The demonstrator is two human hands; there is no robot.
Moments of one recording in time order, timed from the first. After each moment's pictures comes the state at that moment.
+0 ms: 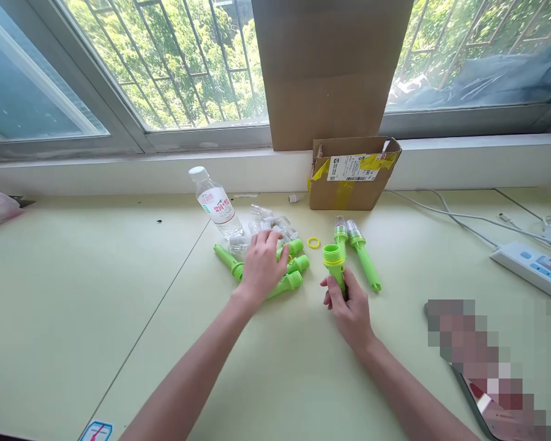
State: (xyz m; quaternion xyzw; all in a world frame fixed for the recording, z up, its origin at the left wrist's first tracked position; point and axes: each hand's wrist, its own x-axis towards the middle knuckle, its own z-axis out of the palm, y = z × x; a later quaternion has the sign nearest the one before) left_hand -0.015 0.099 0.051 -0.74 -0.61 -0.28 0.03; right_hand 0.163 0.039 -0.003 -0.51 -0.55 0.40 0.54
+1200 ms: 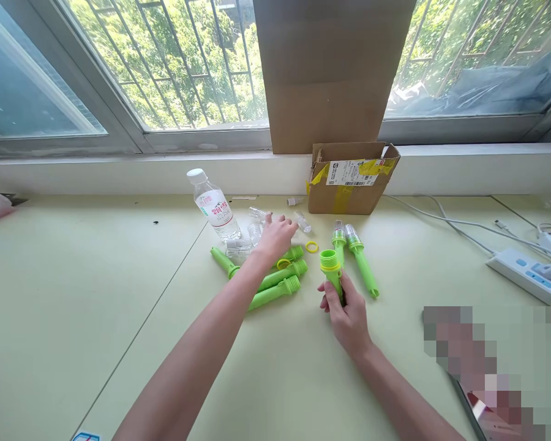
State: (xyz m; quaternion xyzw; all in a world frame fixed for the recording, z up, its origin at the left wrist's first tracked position) left_hand 0.000 0.179 0.057 -0.82 -0.57 -0.08 0.03; right_hand 0.163 0.039 -0.003 -0.51 -0.55 0.39 0.53
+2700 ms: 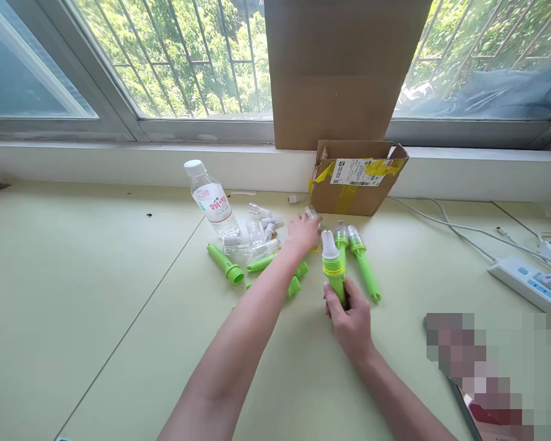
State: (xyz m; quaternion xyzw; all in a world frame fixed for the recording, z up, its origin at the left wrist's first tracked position) left_hand 0.062 0.208 0.042 -0.77 -0.63 -0.08 -0.11; right_hand 0.165 0.043 -0.005 -0.55 -0.54 0.37 0.52
